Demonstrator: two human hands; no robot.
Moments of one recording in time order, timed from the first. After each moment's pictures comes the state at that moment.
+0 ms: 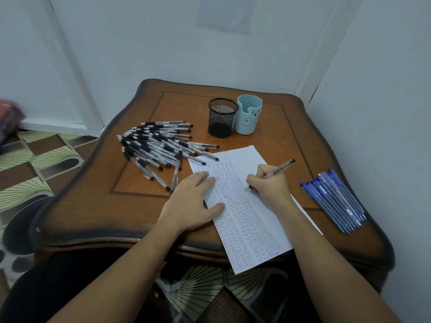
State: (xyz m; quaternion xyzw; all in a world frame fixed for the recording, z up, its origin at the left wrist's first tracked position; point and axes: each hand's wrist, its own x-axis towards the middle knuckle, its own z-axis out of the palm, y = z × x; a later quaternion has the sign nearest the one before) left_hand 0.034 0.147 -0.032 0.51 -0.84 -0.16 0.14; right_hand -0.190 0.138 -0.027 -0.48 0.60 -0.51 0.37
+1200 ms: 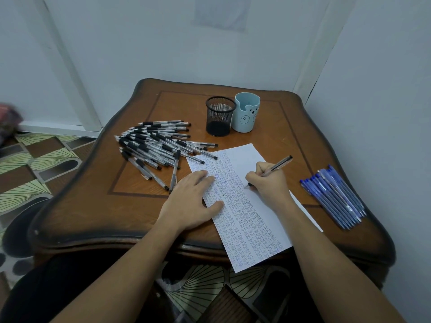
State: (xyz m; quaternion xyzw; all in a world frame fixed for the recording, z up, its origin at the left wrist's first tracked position) left_hand 0.033 0.148 -0.031 0.51 -0.83 -0.16 0.15; right_hand -0.192 0.135 -0.035 -0.50 0.60 -0.52 0.36
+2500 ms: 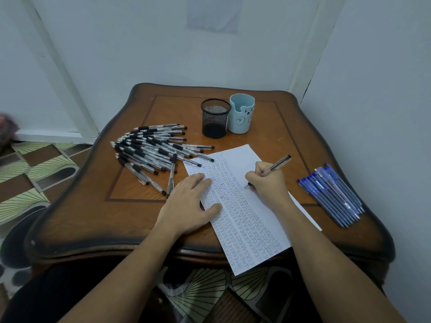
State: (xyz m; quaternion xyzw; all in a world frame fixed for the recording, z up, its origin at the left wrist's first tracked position) left_hand 0.033 0.146 -0.035 0.50 -0.84 -0.15 0.15; right_hand -0.197 0.131 -0.037 -0.48 0.61 -0.52 0.35
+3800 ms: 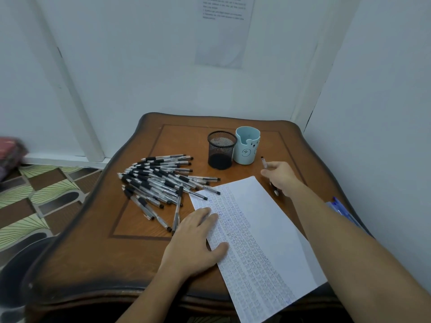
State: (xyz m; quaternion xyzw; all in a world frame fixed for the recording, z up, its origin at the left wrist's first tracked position) left_hand 0.034 0.146 -0.034 0.51 -0.83 -0.16 0.17; right_hand -0.227 0.040 0.027 -0.45 0.76 -0.35 0.31
